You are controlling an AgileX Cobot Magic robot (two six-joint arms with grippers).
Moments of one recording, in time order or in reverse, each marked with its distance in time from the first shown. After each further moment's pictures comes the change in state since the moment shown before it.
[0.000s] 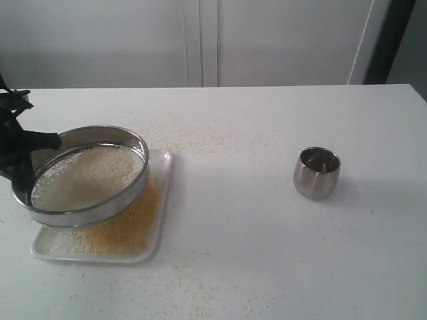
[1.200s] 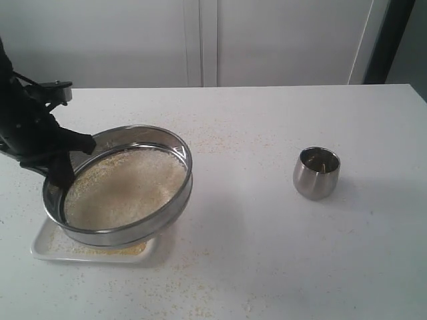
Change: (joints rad) left arm -0.153 -0.115 0.056 -0.076 0.024 0.126; right arm 0.000 0.000 0.002 0.000 0.000 0.000
